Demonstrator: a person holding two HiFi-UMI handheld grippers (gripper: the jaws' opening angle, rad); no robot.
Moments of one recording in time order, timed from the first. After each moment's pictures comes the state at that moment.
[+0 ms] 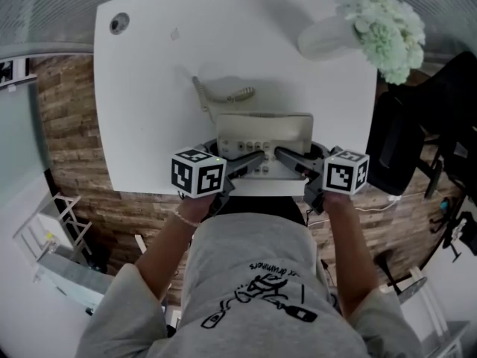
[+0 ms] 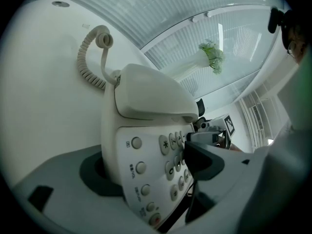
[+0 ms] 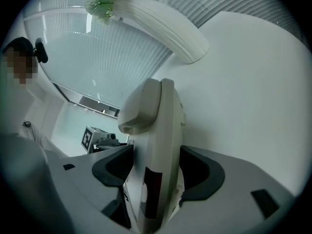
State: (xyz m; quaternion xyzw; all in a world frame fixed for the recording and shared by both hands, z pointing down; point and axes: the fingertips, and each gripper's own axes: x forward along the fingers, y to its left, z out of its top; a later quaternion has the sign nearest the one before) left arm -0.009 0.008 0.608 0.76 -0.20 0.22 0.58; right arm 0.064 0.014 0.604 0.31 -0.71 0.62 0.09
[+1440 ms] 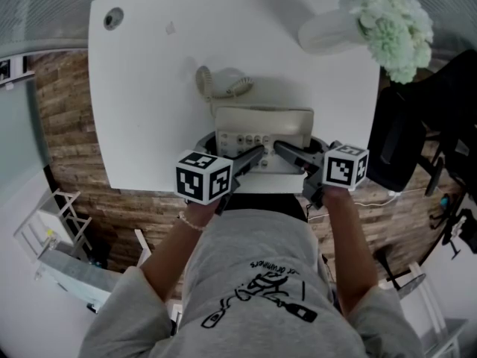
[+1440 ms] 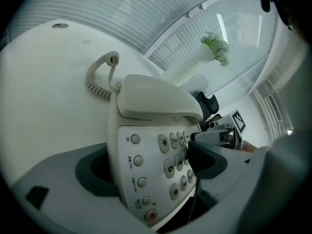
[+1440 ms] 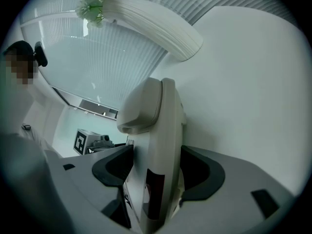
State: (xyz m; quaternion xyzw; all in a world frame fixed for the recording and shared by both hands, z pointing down) left arm -0.017 0.001 0.615 0.76 -0.27 0.27 0.53; right arm 0.065 0.011 0.616 0.31 -0.70 0.63 0.08
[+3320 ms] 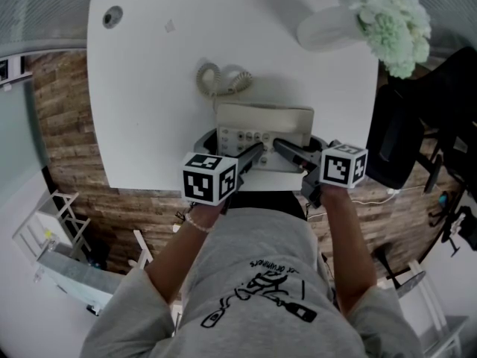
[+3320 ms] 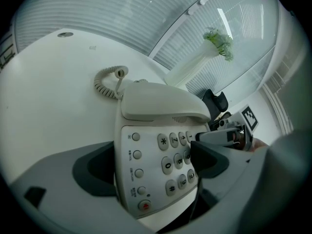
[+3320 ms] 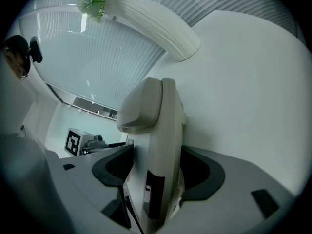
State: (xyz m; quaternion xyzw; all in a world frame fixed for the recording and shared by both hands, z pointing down) left arm -0.024 0.003 0.622 0.74 -0.32 0.30 0.51; right arm 0.069 0.016 0.623 0.34 -0.69 0.63 0.10
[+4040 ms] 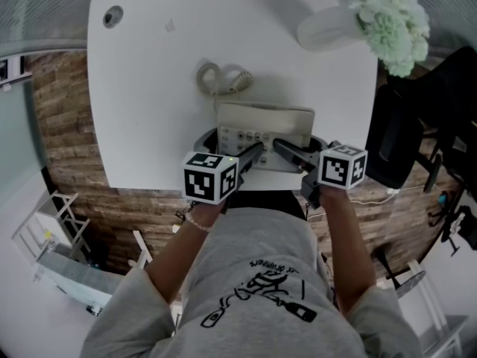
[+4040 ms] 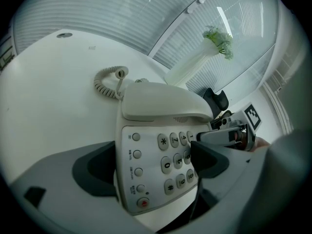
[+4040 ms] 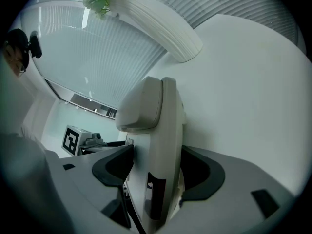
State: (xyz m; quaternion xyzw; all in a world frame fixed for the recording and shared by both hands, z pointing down) left arm -0.025 0.004 0.623 0.74 -0.32 0.31 0.51; right arm 0.070 0.017 0.621 0.35 -0.69 0.62 0.12
